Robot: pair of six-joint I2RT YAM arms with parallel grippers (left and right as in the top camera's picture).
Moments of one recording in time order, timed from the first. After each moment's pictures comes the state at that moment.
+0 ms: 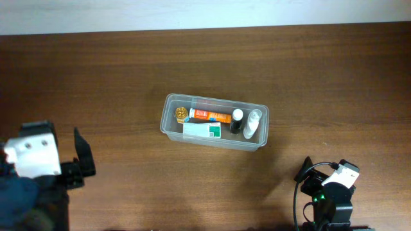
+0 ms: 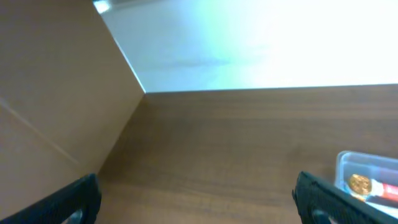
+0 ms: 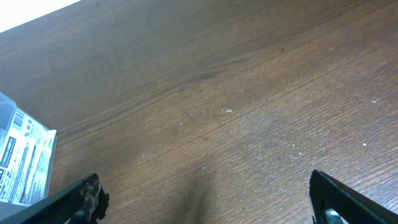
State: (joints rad) left arm -0.07 0.70 1.37 -1.01 -0.39 0.11; right arm -0.01 0.01 0.18 -0.70 0.29 0.38
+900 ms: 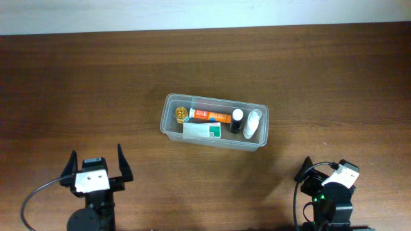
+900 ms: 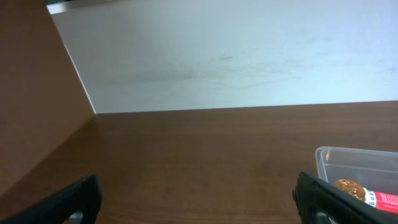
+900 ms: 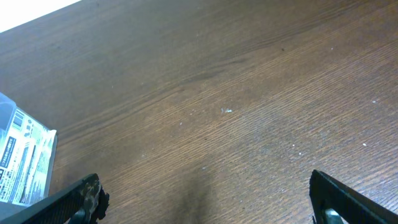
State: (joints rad) left arm -0.07 0.06 0.33 -0.33 -0.24 0.10; right arm -0.01 0.01 0.18 -0.70 0.29 0.38
